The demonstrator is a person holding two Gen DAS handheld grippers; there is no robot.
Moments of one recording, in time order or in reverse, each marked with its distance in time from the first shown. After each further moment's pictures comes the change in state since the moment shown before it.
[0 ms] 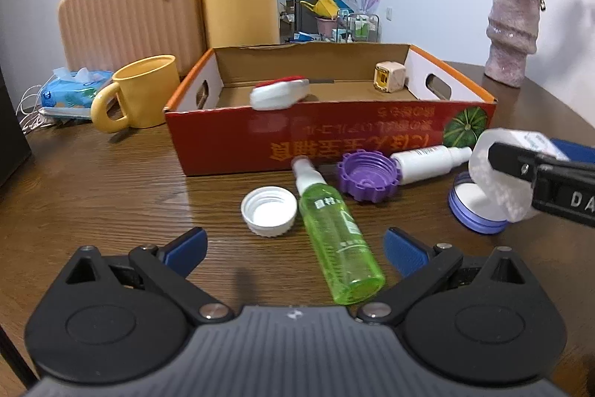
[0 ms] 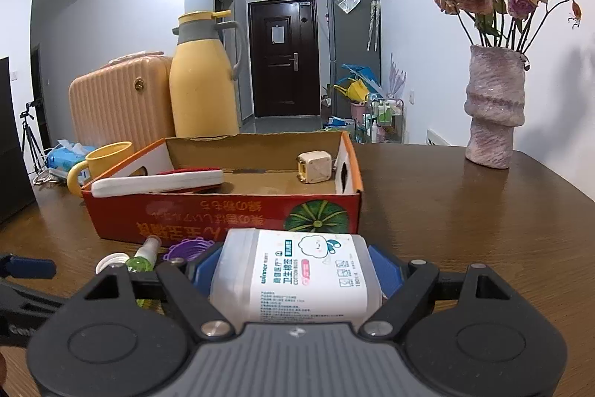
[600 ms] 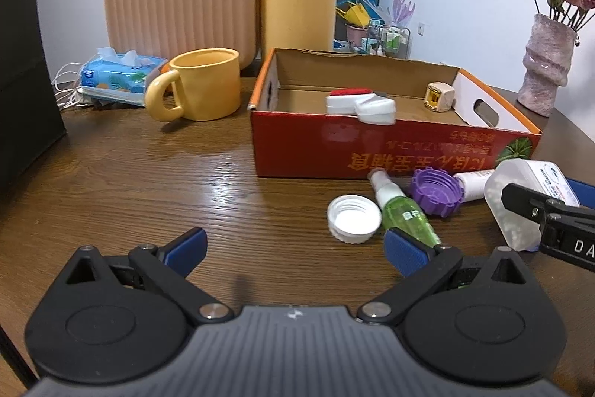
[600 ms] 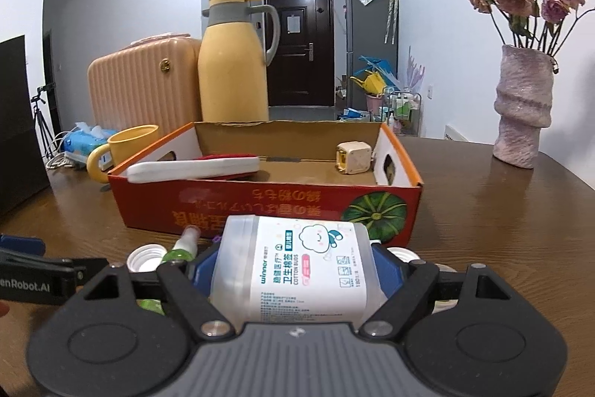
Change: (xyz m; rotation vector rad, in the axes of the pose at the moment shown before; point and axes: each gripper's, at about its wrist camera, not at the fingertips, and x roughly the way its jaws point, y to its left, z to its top) left arm -0.007 0.061 0.001 -0.102 -0.011 0.031; right arm 0.011 0.043 0.000 -0.034 0.036 0.033
